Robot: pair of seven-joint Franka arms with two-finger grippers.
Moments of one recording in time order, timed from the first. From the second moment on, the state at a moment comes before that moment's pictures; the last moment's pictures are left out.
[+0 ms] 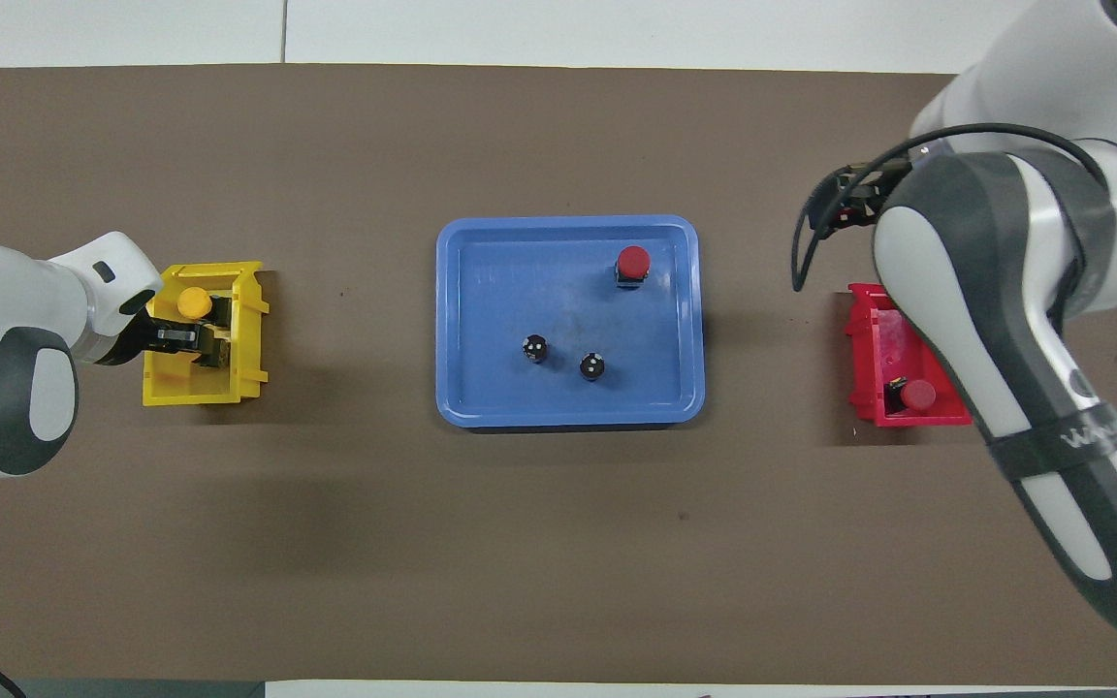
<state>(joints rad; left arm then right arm) -0.20 0.04 0.16 -2.19 -0.02 2.25 0.13 0.15 0.23 -0.05 -1.60 0.02 1.77 0.05</state>
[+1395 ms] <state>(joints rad) -0.26 0.04 0.15 -1.85 -0.02 1.84 -0.05 0.00 -0.02 -0.04 -2.26 0.02 2.16 -0.17</state>
